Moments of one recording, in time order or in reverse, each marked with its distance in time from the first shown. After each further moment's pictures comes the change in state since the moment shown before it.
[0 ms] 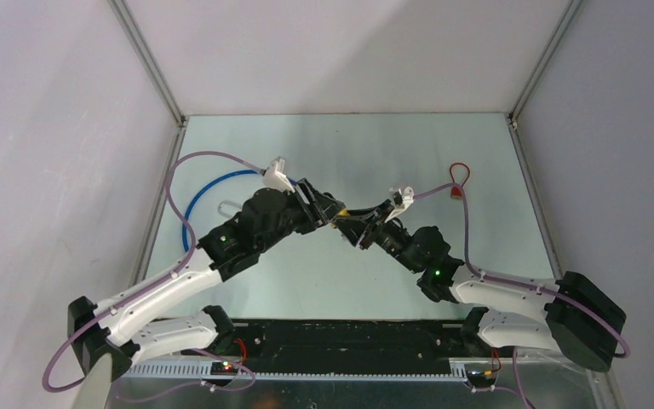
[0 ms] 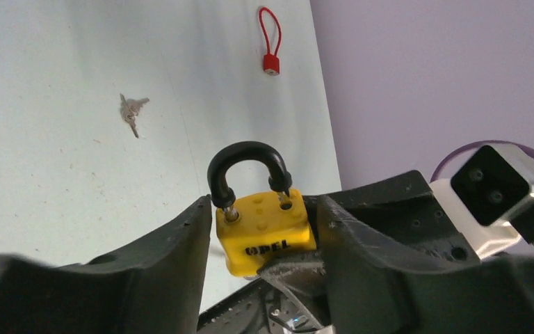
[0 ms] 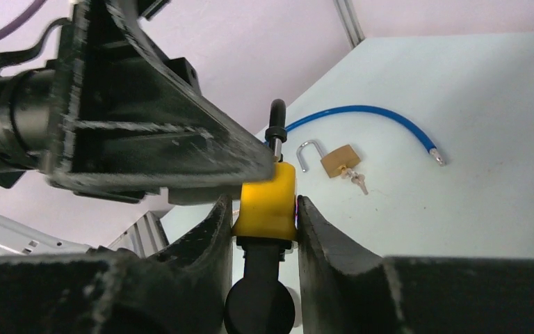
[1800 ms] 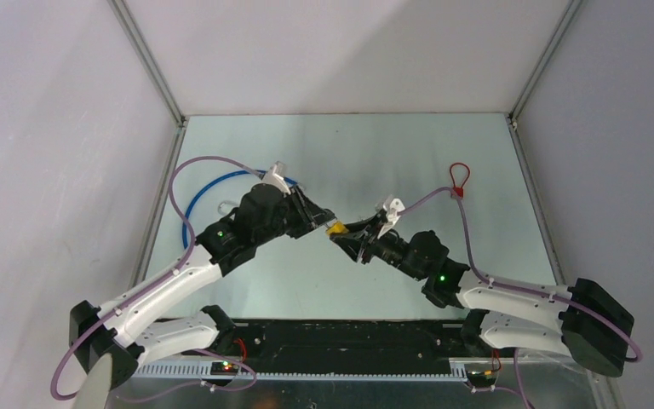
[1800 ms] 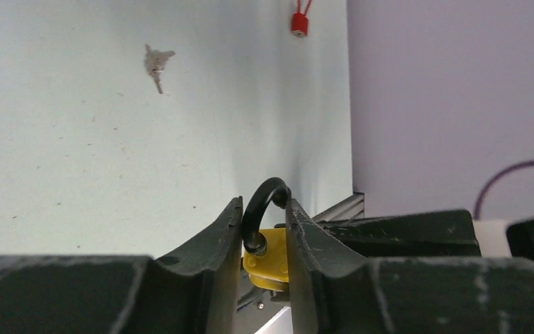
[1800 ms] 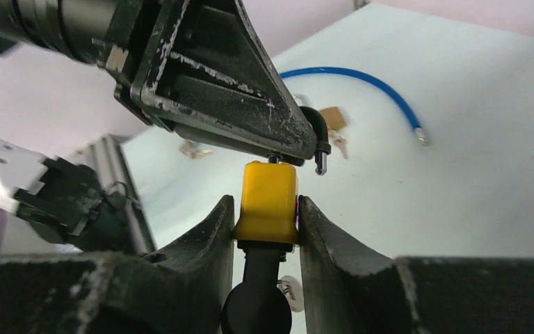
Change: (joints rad) left arm 0.108 -0.002 -0.019 -0.089 0.178 -0.036; right arm 0.032 -0.081 -0.009 -0.167 -0.102 -0.183
